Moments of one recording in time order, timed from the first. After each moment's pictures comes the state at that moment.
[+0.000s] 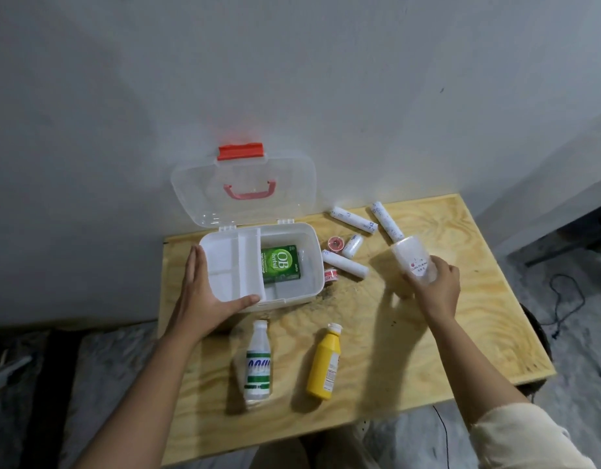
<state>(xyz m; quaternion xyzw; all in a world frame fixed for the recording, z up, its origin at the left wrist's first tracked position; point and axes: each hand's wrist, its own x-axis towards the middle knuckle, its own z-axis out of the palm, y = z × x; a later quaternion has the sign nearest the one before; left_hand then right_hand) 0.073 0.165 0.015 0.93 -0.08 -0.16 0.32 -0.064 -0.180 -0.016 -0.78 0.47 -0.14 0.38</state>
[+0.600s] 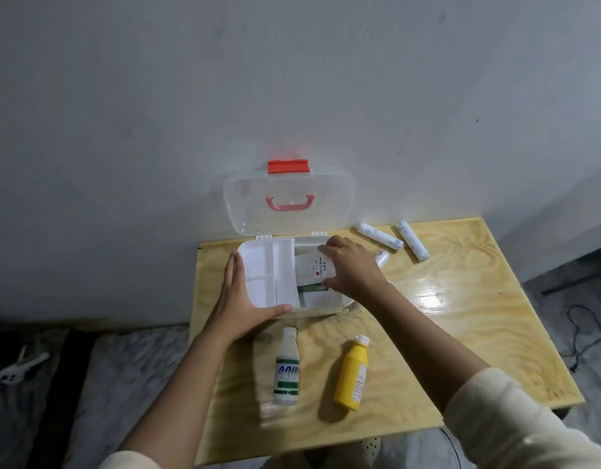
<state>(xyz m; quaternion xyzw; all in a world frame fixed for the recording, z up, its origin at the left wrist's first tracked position) 0.074 0.174 0.021 0.90 -0.10 -0.21 0.36 0.048 -0.045 0.056 -0.99 0.02 0.06 0.12</state>
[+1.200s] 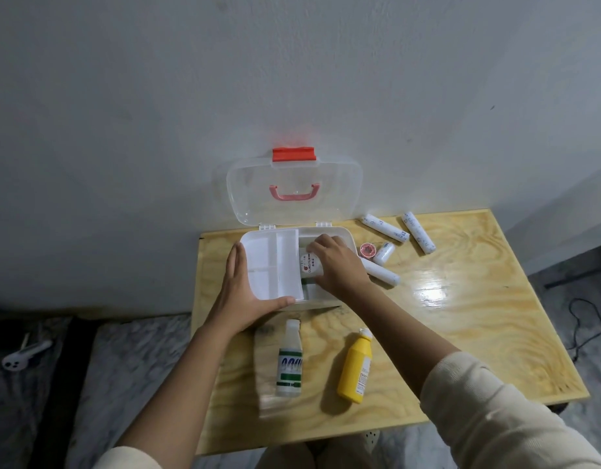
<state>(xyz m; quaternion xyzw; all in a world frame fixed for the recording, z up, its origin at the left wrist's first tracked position) 0.075 0.173 0.017 0.91 -0.10 -0.20 0.36 0.055 -0.023 0.019 -0.98 0.02 0.03 0.18</state>
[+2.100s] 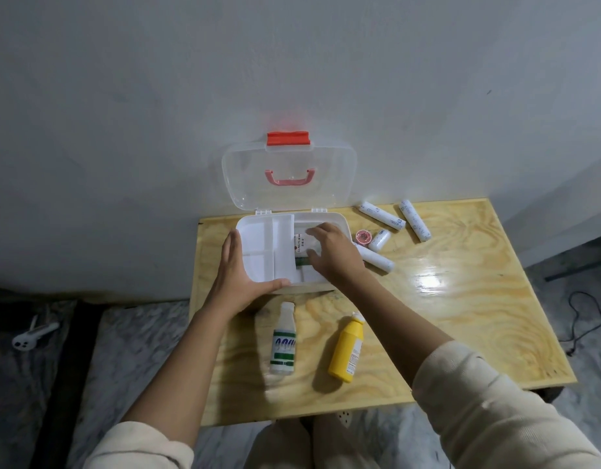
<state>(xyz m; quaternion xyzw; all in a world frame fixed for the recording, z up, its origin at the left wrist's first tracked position) 0.070 0.172 0.015 0.91 -0.07 -0.17 0.38 0.045 -0.022 0.025 -0.96 0.08 -0.01 0.28</state>
